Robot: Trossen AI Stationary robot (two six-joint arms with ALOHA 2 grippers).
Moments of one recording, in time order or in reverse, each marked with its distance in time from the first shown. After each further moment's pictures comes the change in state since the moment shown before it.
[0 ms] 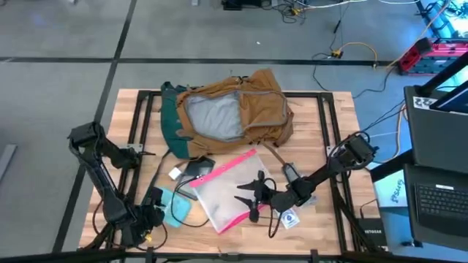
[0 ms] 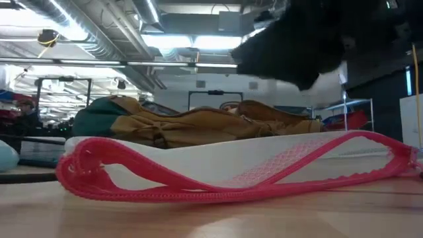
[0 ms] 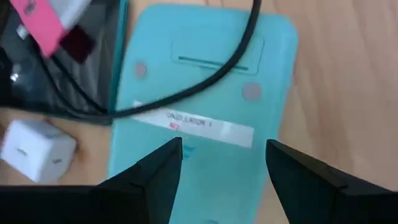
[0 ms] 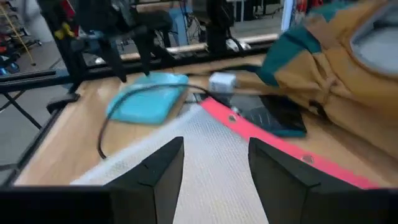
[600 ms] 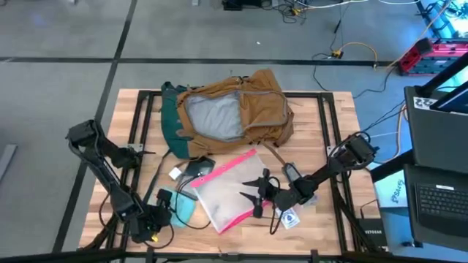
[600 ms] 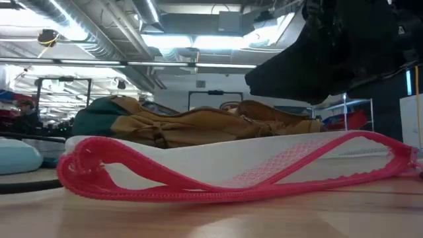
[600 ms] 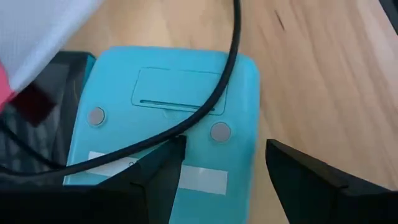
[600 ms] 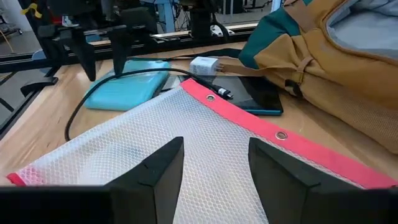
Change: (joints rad) left arm 0.072 -0.003 -0.147 0.355 0.018 0.173; right arm 0.000 -0.001 -0.094 0.015 0.041 0.049
